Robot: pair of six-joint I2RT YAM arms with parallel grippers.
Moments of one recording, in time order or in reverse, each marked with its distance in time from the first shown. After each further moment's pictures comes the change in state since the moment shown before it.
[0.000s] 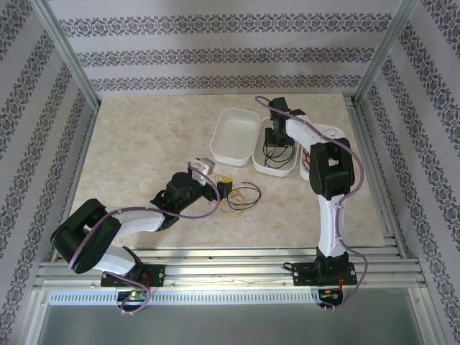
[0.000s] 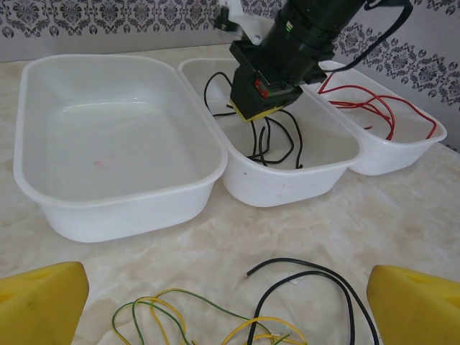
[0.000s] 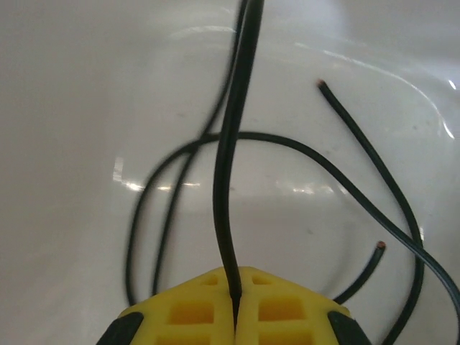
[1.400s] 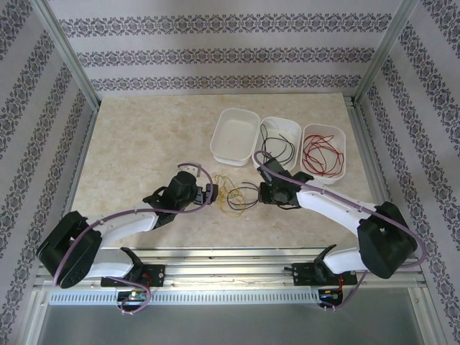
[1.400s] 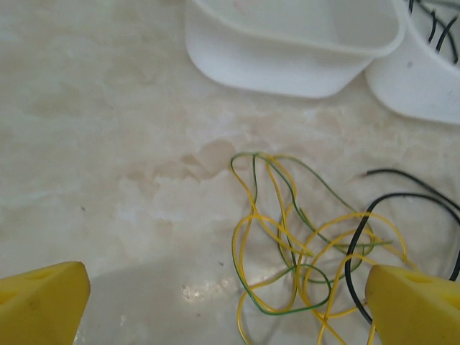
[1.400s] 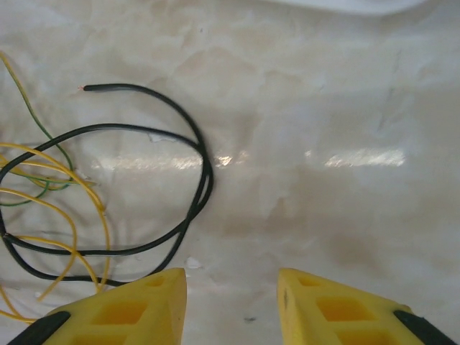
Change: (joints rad) left arm 0.000 -0.119 0.080 -0.636 -0.198 -0.264; right arm 0.424 -0.813 -0.913 0.151 0.050 0.464
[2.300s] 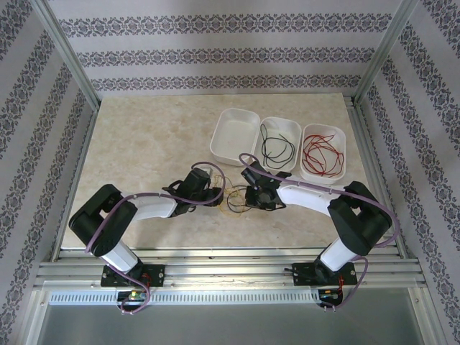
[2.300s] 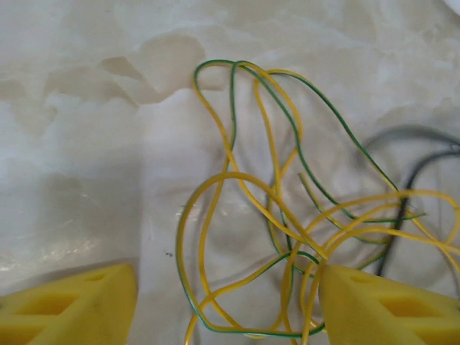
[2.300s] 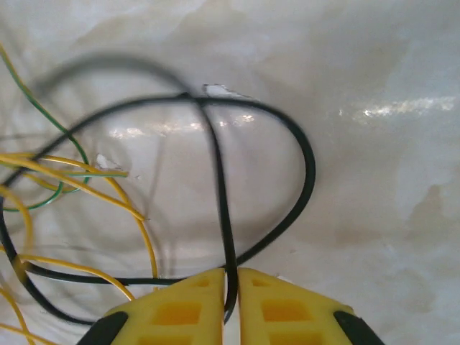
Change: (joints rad) left arm 0.009 0.294 0.114 -0.001 0.151 -0.095; right arm 0.060 0.210 0.052 0.089 -0.087 0.122
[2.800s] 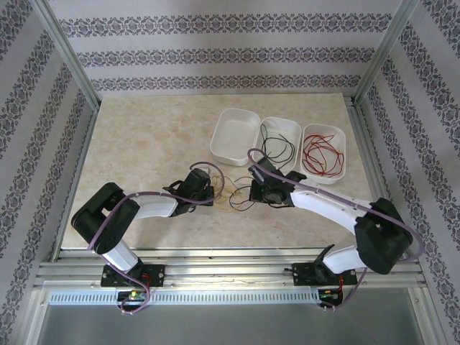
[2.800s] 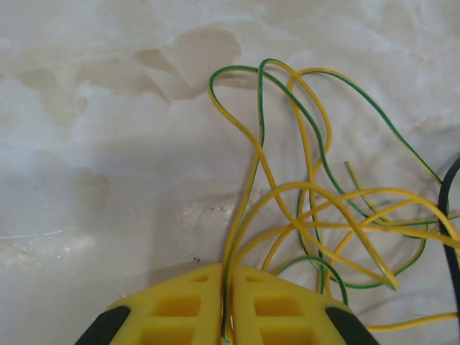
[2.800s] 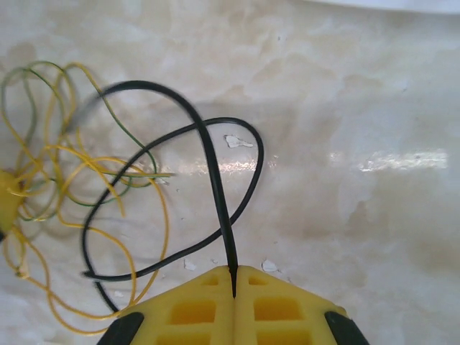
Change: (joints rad) left arm 0.008 0.017 0.000 0.000 -0.026 -0.026; right arm 0.000 -0.205 0.002 -0.063 0.092 -0.056
